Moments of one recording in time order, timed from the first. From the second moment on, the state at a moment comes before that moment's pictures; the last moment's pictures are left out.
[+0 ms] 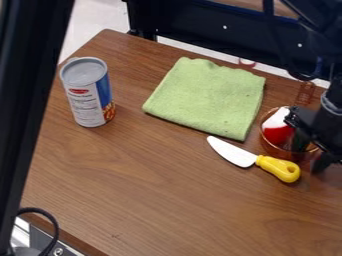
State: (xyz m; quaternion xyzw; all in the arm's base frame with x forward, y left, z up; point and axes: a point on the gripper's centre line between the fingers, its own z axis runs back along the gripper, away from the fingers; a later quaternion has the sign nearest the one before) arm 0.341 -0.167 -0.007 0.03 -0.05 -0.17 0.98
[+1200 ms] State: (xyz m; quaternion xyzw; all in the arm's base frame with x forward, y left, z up) arm 0.347 -0.162 0.031 0.09 -0.09 -0.16 0.98
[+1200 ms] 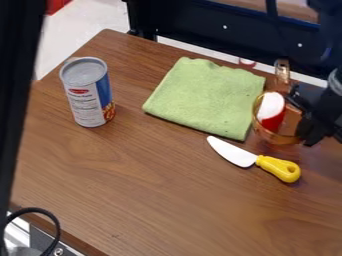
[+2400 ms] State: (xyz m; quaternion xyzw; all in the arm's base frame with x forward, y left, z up) arm 0.166 -0.164 0.027 0.08 -0.04 -0.28 0.96
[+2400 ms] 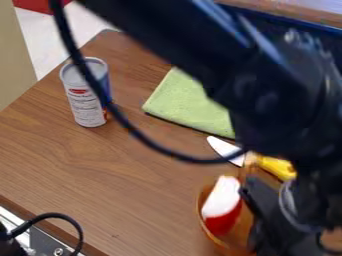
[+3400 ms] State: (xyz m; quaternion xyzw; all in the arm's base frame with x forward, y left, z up) arm 0.145 -0.157 0.004 0.00 -0.07 -0.31 0.95
